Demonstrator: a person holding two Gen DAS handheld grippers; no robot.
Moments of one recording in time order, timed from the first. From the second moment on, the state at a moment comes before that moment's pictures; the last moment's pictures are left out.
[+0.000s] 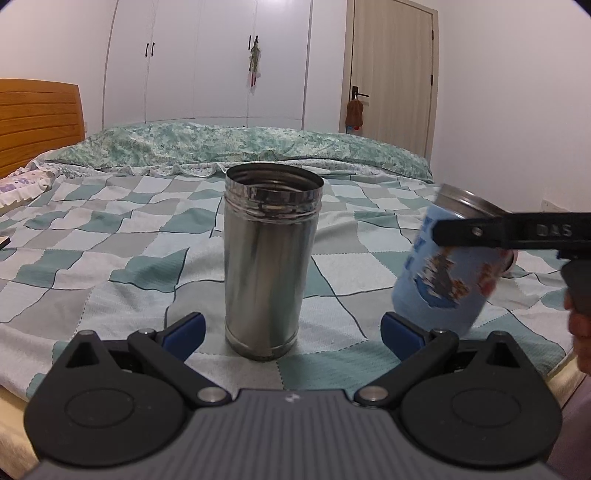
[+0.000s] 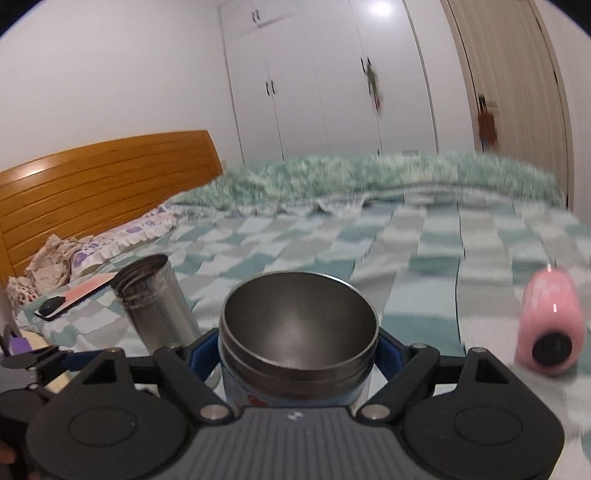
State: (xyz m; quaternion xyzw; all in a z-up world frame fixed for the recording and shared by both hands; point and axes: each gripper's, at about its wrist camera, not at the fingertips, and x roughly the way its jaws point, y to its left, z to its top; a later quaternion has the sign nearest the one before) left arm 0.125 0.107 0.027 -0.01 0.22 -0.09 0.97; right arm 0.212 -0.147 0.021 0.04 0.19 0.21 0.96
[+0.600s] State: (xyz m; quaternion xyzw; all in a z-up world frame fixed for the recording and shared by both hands) left arm 0.130 0.119 0.023 -0.01 0.23 -0.06 0.97; right arm 0.221 -0.070 -0.022 -0.10 0.11 0.21 0.97
